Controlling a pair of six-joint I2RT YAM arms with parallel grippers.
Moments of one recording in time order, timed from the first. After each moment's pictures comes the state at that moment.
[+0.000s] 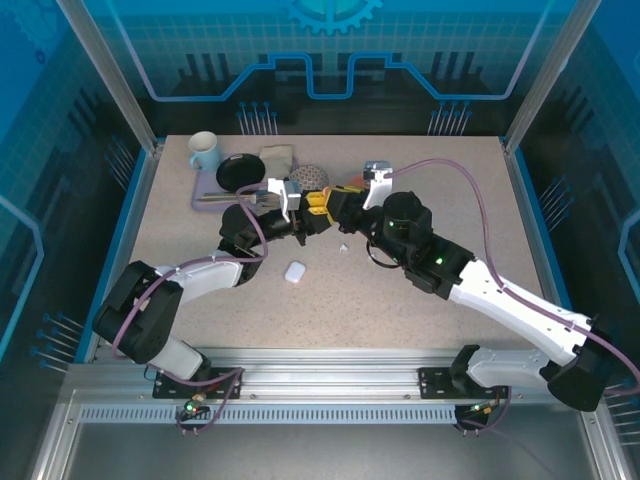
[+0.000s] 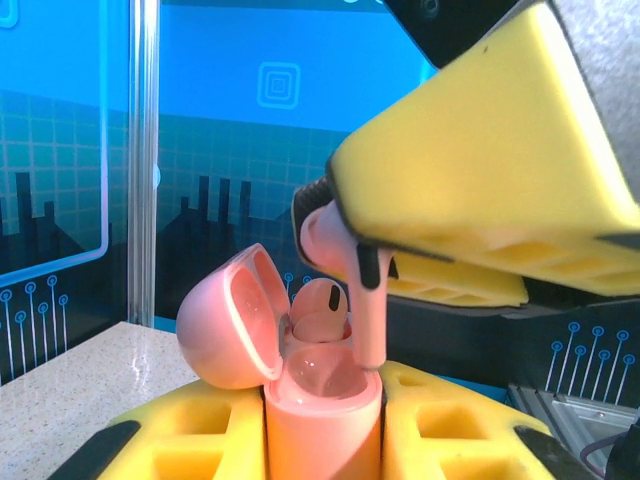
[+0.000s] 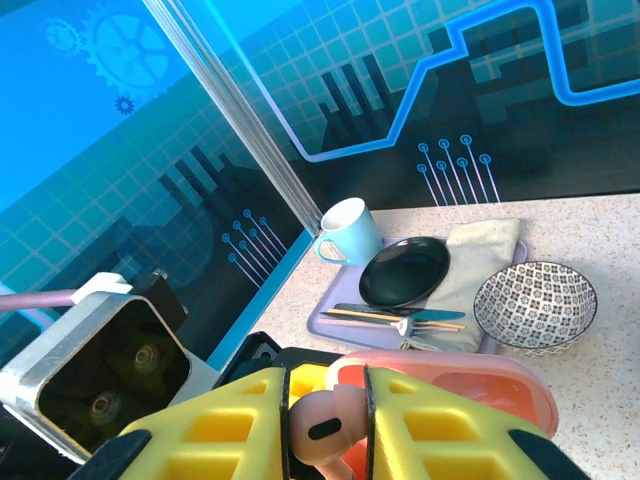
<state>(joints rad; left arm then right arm) -0.48 1.53 0.73 1.17 0.74 -0.35 0.86 1.18 1.08 -0.04 0.22 0.55</state>
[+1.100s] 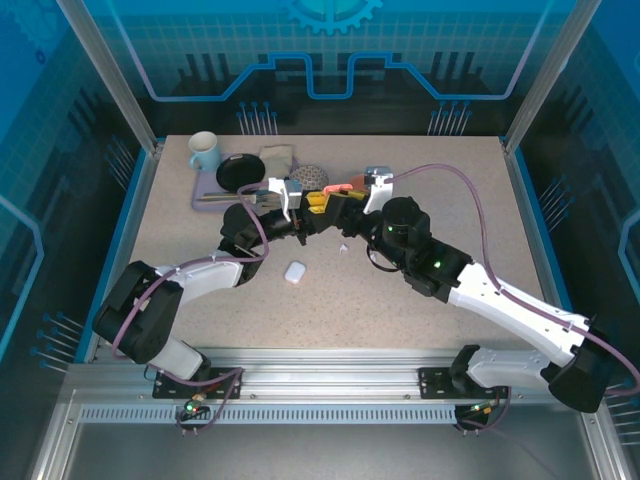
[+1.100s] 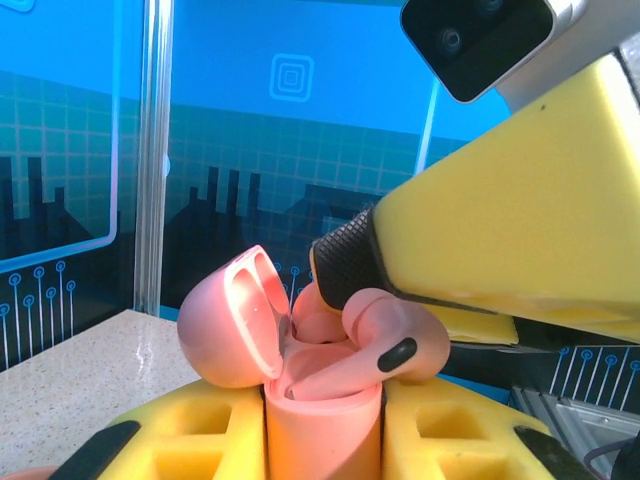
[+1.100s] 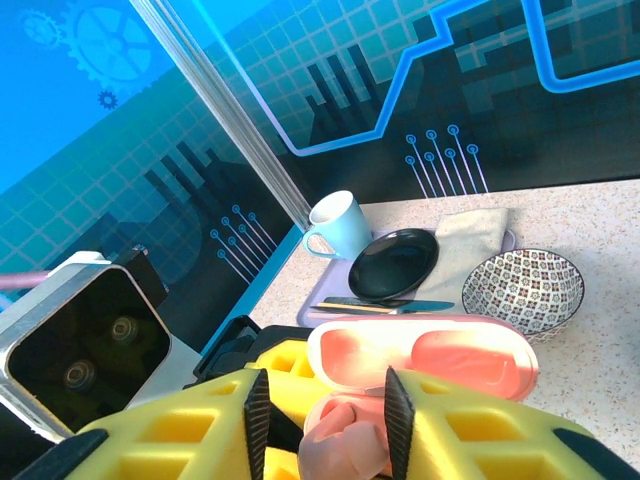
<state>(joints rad) -0.48 1.53 0.73 1.15 0.72 -0.36 0.86 1.16 1.03 -0.01 0.23 0.56</state>
